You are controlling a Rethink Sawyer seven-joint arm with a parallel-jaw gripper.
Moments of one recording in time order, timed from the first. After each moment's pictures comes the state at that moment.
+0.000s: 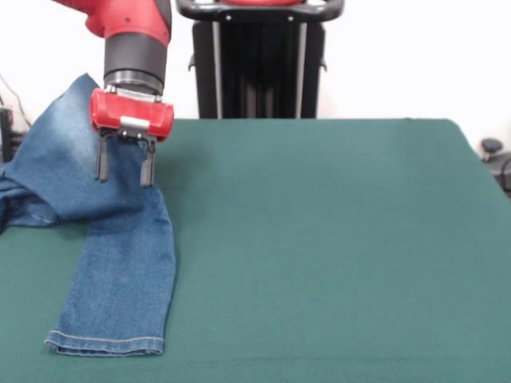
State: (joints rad) arm -0.28 -0.28 -0.47 1.64 -0.76 -0.98 1.96
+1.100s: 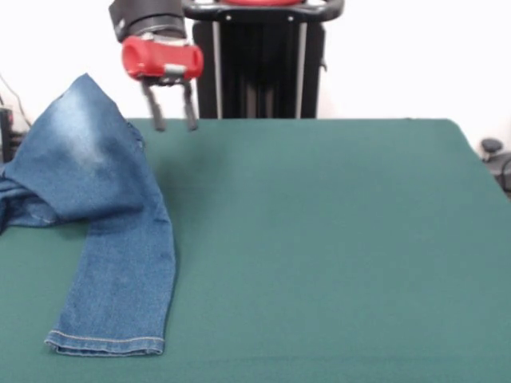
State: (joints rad) arm -0.11 -0.41 -0.56 1.65 -1.28 -0.93 2.09
